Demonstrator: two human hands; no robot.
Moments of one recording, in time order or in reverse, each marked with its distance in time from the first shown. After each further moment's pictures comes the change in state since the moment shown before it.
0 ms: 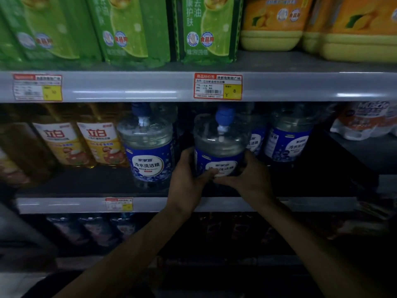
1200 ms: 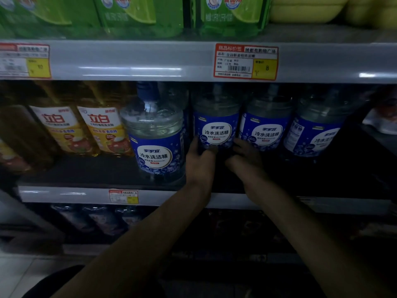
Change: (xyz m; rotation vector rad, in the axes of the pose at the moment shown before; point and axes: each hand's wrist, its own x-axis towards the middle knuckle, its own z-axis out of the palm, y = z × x) left_hand 0.035 -0.003 0.021 -0.359 0.201 -0.445; right_hand 0.024 -0.036 0.041 0.393 -0.081 0.438
